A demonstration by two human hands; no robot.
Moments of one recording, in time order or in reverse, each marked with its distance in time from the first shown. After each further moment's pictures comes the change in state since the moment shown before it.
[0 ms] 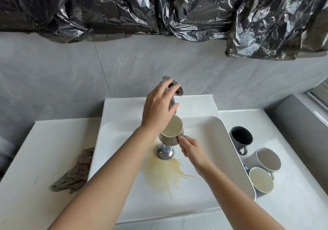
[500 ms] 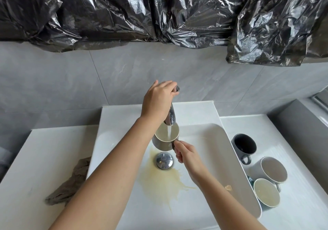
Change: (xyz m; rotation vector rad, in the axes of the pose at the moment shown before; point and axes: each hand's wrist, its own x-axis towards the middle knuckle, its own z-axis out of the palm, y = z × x) left_hand 0.055 -0.008 0.005 0.062 0.040 -0.016; right_hand 0.017 -0.007 0.008 0.088 -0.021 -0.011
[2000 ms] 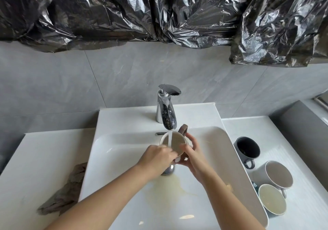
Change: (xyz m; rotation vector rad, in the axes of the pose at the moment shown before) left_hand -0.131 -0.024 0.046 0.316 -0.819 0.336; right_hand 0.031 0.020 -0.015 0.334 0.009 0.120
